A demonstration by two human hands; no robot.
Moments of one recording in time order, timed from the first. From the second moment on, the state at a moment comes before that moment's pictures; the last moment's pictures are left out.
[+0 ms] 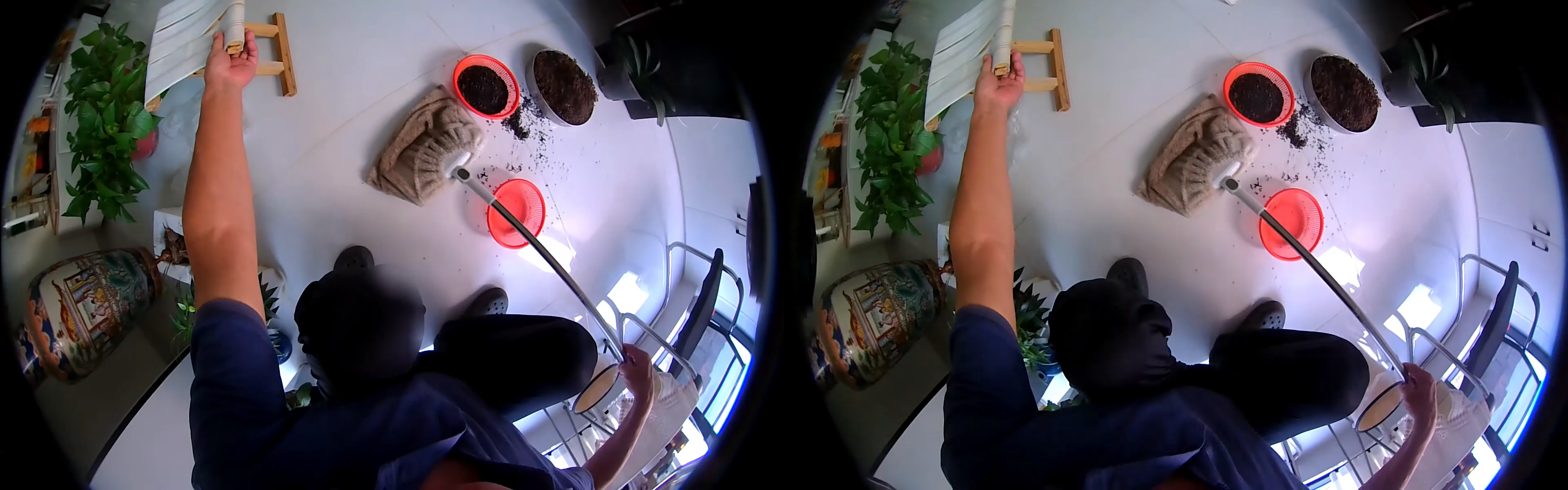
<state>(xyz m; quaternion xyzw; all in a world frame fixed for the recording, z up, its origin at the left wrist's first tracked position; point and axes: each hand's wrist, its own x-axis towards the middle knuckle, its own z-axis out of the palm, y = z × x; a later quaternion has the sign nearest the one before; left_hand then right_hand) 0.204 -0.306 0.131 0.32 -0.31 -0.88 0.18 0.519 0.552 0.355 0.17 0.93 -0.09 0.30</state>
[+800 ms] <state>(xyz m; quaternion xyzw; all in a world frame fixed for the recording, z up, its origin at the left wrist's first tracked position) 0.212 -0.326 0.128 0.27 -0.20 -0.93 0.13 0.526 0.573 0.332 0.04 0.99 -0.04 0.13</state>
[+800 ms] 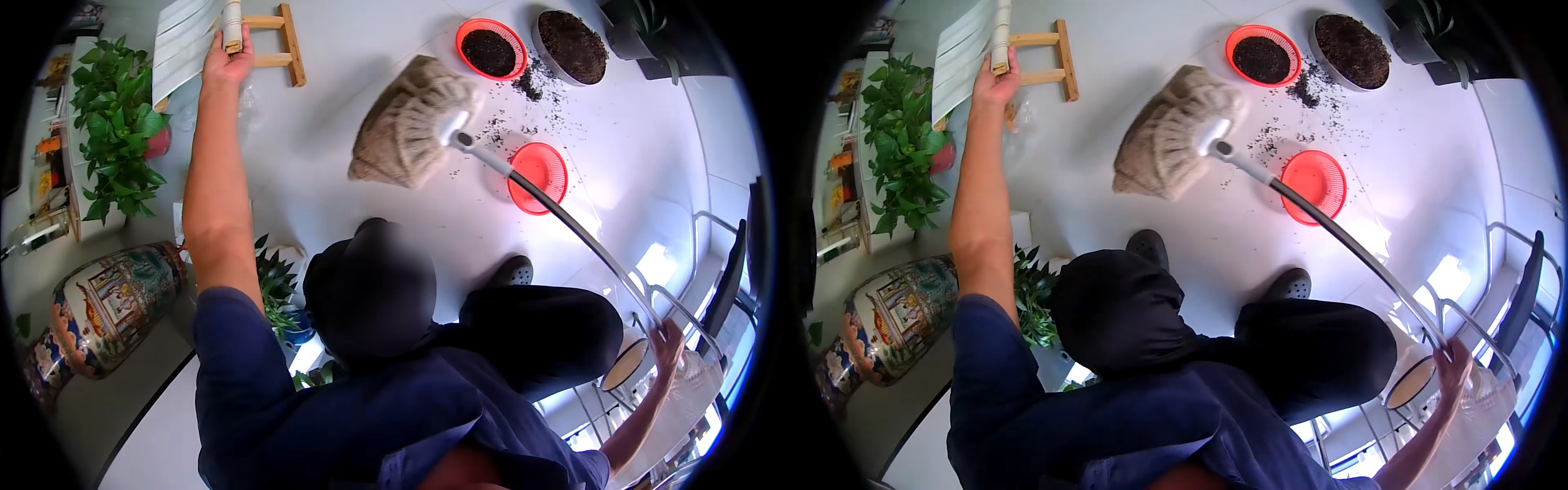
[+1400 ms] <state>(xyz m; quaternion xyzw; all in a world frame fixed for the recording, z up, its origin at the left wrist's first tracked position) 0.257 -0.270 0.136 0.27 -0.22 -0.93 0.08 0.479 0.597 0.388 0.00 0.99 0.13 0.08</state>
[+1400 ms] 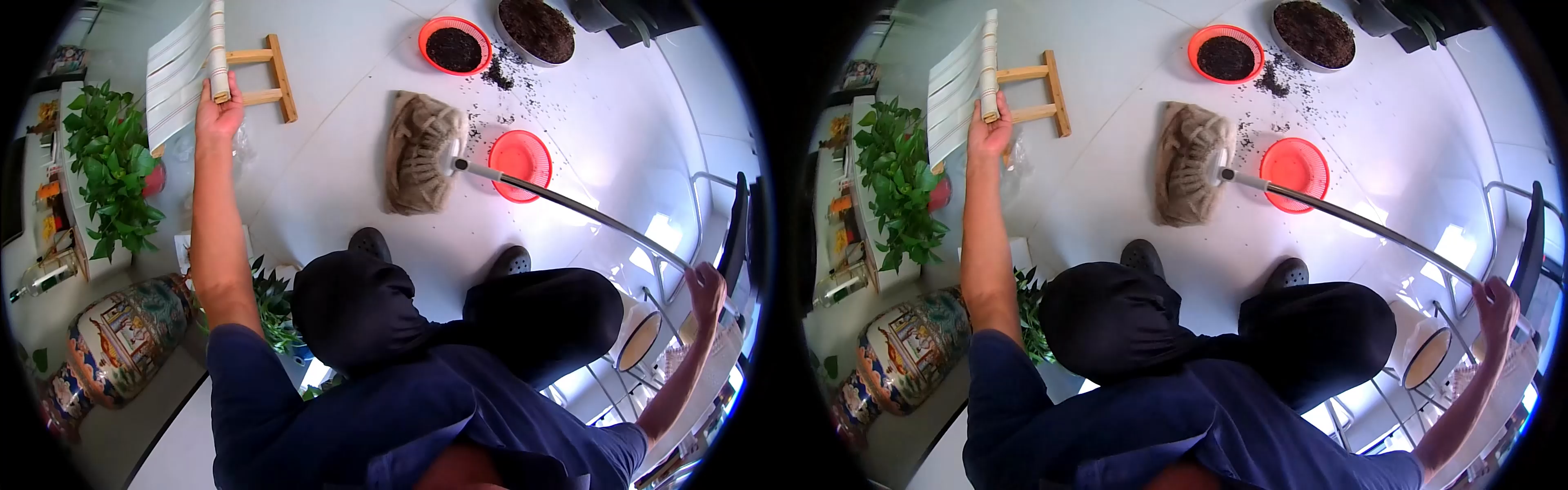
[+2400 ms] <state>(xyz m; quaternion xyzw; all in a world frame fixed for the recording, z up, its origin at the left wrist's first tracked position) 0.329 -0.130 0.126 0.30 -0.55 -0.78 -0.07 0.571 0.668 0.381 0.14 0.98 -0.04 0.10</state>
